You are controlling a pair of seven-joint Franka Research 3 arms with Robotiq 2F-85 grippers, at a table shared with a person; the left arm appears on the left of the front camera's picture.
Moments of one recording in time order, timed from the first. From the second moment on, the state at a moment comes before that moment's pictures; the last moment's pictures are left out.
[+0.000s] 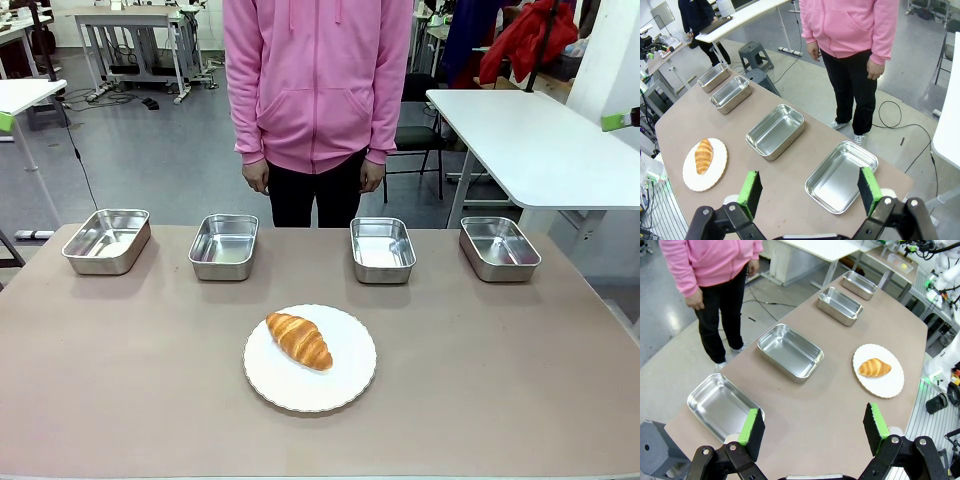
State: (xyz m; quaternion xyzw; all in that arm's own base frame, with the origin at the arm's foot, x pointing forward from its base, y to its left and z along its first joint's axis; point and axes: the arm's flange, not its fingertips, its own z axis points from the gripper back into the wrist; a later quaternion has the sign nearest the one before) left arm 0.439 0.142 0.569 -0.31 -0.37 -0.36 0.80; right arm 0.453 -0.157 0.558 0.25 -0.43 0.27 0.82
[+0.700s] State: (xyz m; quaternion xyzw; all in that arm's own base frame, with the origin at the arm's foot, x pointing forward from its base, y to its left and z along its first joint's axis) left arm 0.439 0.142 0.569 -0.31 -0.37 -0.36 0.80; right arm 0.453 -0.157 0.558 0.25 -0.43 0.27 0.82
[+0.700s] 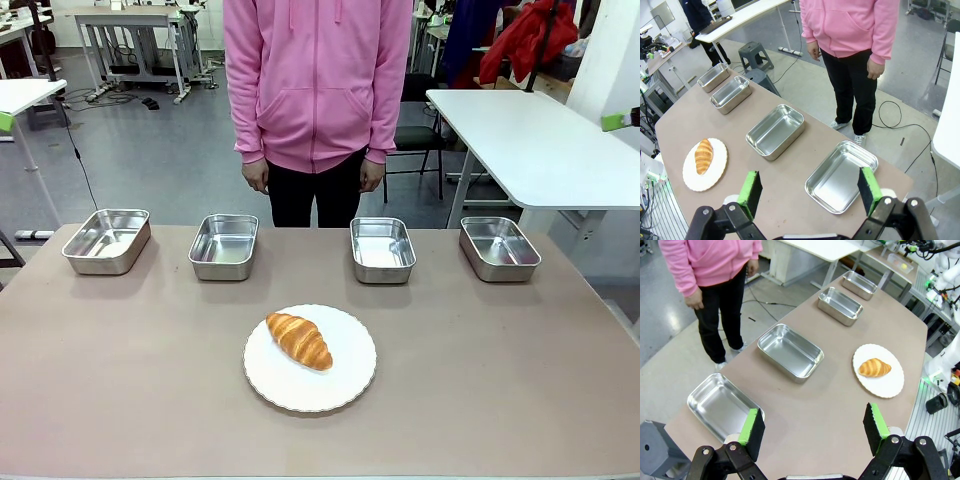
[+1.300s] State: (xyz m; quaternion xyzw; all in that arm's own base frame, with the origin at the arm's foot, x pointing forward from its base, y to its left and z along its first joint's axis) left arm 0.439 0.142 0.569 -0.31 -0.37 -0.36 0.80; right arm 0.453 -0.157 0.558 0.25 -0.43 0.27 0.82
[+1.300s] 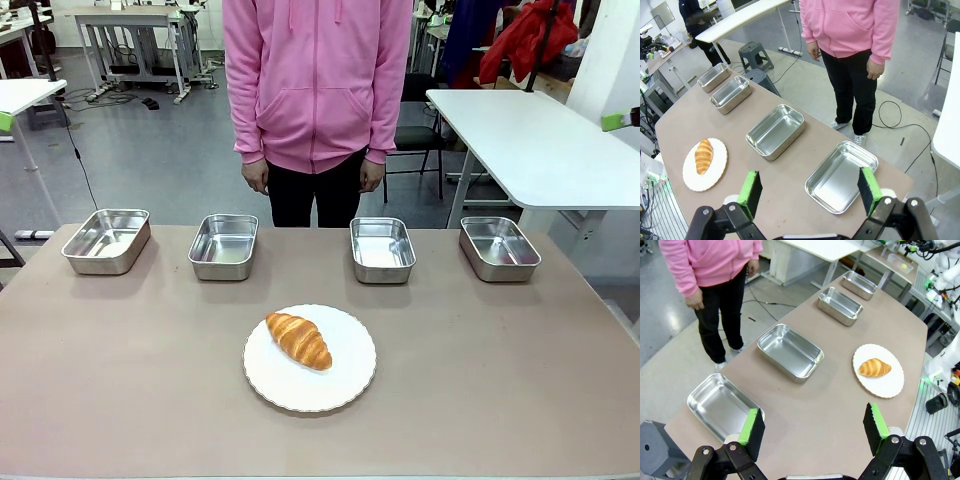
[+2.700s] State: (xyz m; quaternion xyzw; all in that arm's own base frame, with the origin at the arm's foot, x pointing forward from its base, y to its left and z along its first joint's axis) left arm 0.439 0.142 0.569 -0.31 -0.37 -0.36 0.80; right arm 0.453 -0.157 0.558 0.25 -0.43 0.27 0.82
